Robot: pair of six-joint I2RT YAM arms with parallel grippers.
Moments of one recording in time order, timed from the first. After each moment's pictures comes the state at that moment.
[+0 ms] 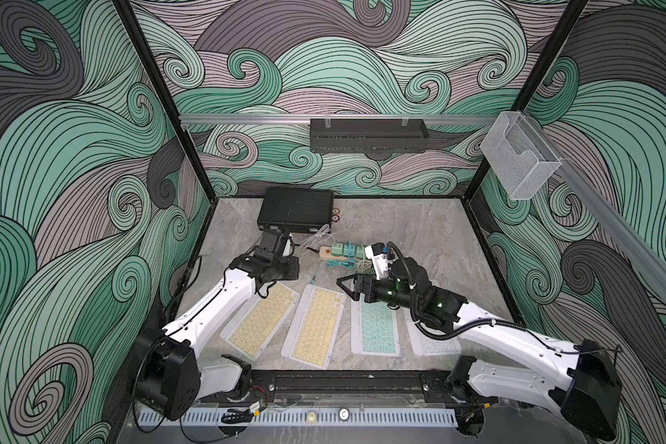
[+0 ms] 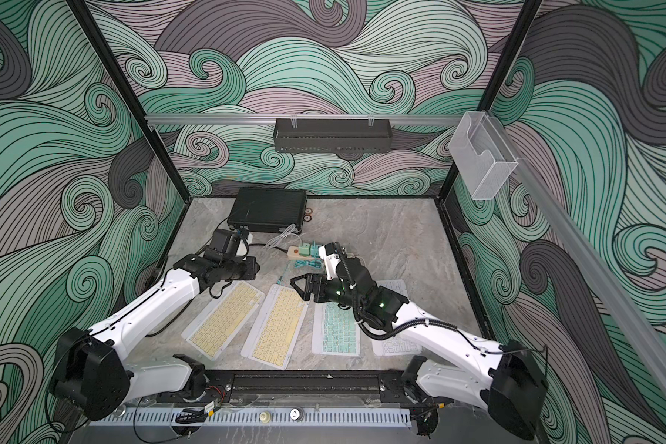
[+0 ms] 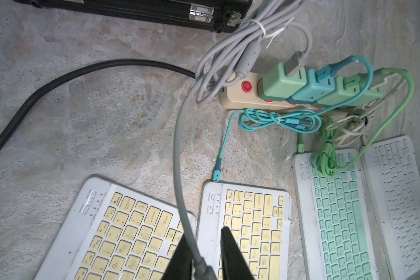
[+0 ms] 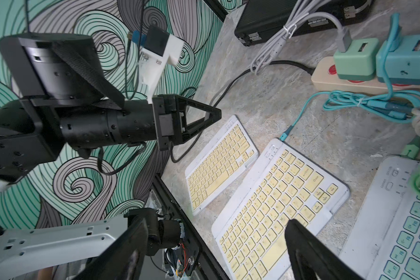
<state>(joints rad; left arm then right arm) -0.38 1.27 0.94 -0.61 0.06 -0.32 0.88 1.13 0.75 -0.05 -0.19 0.80</state>
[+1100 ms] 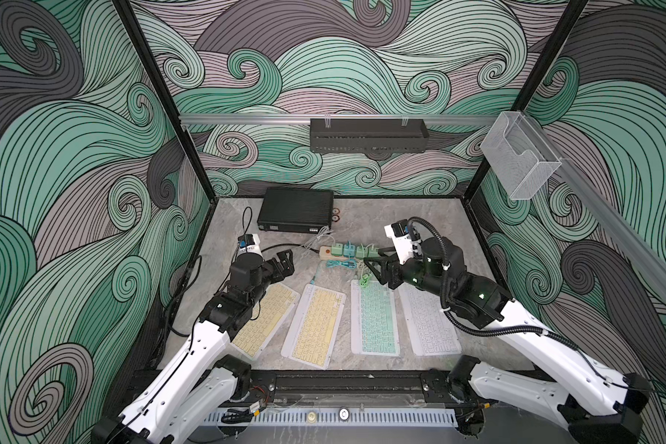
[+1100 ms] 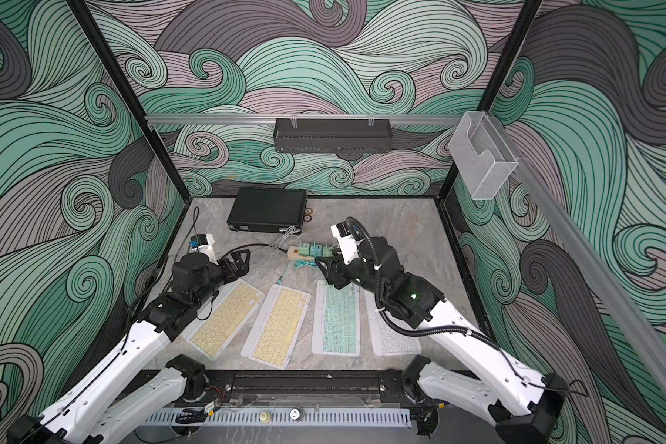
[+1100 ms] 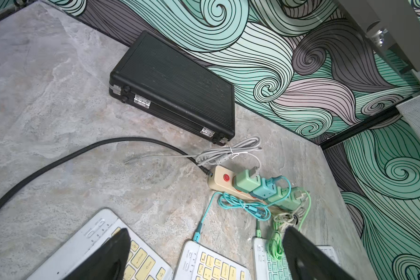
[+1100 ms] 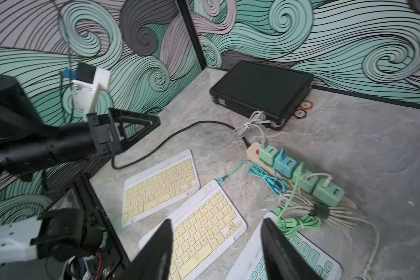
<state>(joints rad) -0.38 0.80 0.64 -0.29 -0.15 -0.64 0.78 1.01 1.06 -0.45 -0.12 0.20</state>
